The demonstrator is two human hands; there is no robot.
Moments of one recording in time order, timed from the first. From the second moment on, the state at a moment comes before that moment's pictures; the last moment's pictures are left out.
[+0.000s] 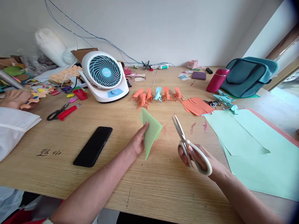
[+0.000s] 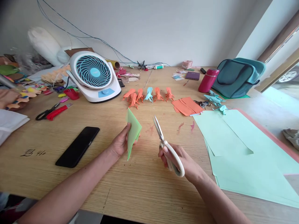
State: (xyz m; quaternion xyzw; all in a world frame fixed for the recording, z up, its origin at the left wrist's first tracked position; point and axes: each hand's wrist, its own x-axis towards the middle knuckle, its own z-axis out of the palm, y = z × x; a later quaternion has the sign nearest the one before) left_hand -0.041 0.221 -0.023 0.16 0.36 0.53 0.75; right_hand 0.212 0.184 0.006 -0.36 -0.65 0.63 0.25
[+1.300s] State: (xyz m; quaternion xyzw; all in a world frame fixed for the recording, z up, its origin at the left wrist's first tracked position) left_hand -0.039 0.222 -0.017 0.20 0.39 0.57 0.69; right_hand 0.203 0.167 0.018 -0.21 -0.64 0.72 0.15
